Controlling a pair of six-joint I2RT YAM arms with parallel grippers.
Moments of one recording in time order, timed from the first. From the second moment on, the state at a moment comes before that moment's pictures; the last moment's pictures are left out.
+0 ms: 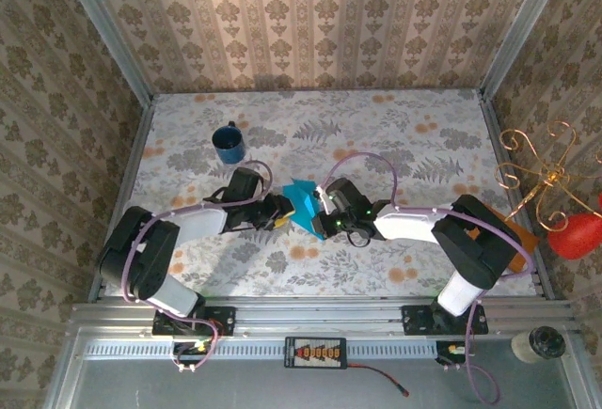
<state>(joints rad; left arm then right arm) -0.54 1.53 0.63 0.03 0.53 -1.08 0.72 1.65 0.76 0.02 -0.20 0.36</state>
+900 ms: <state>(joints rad) -0.58 1.58 0.61 0.23 0.54 -1.09 0.62 1.73 0.75 0.10 -0.47 0.50</state>
